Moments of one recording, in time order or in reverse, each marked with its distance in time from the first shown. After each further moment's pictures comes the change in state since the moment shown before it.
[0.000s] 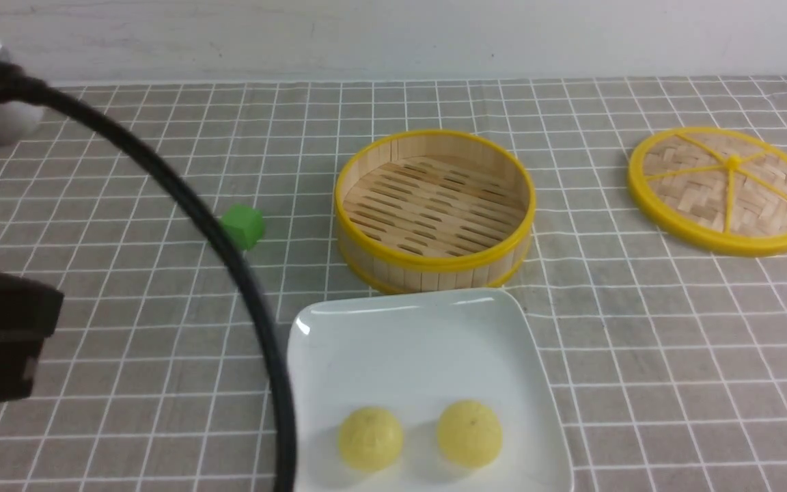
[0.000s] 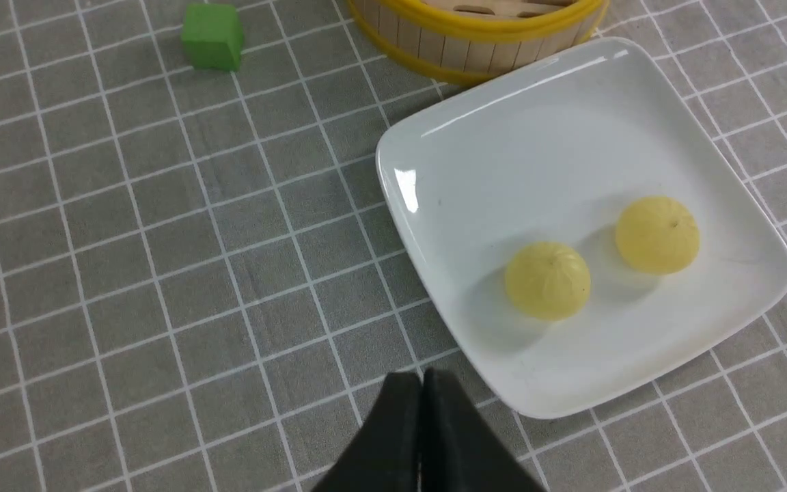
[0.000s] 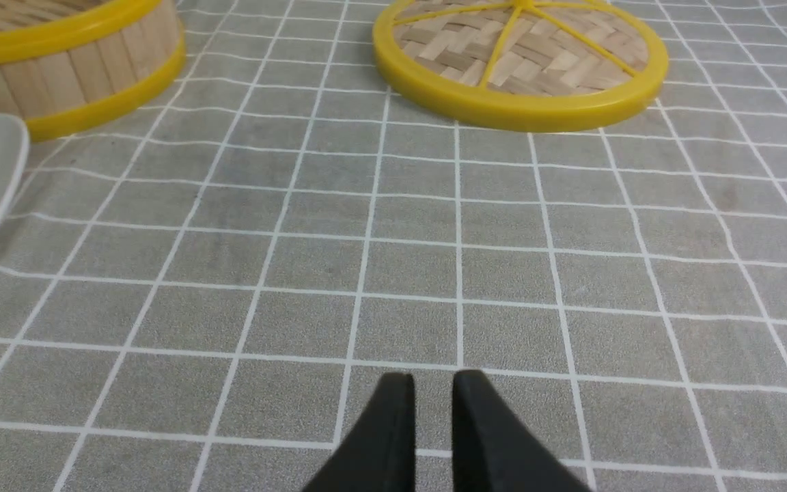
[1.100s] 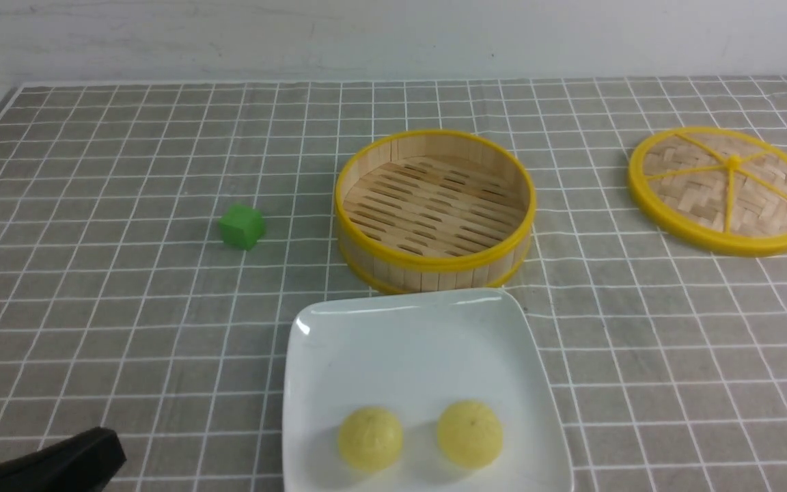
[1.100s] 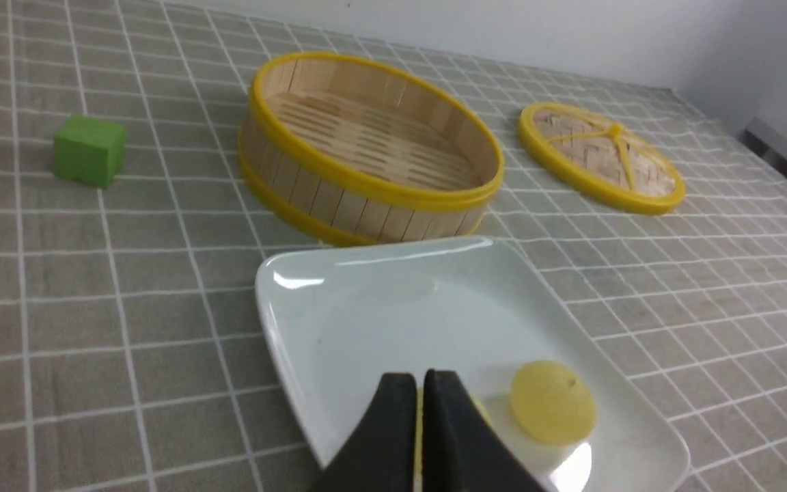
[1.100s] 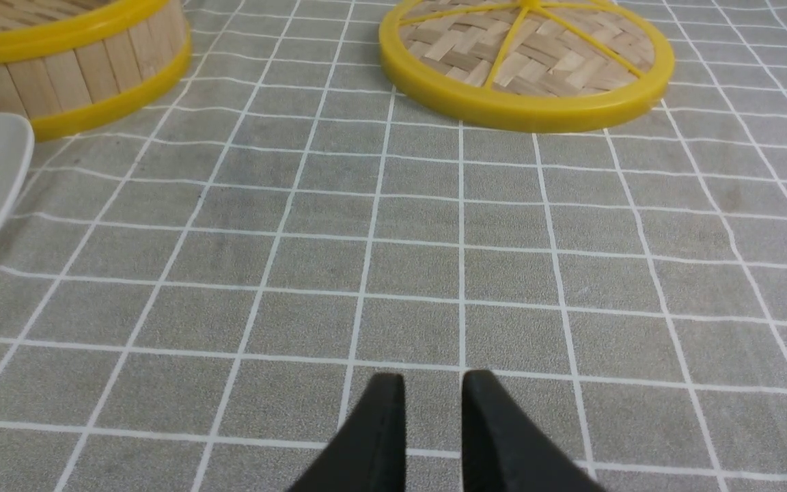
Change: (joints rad) right arm 0.000 0.000 0.000 0.000 0.000 0.000; left arm 0.000 -0.613 0.875 0.019 -0.804 -0.254
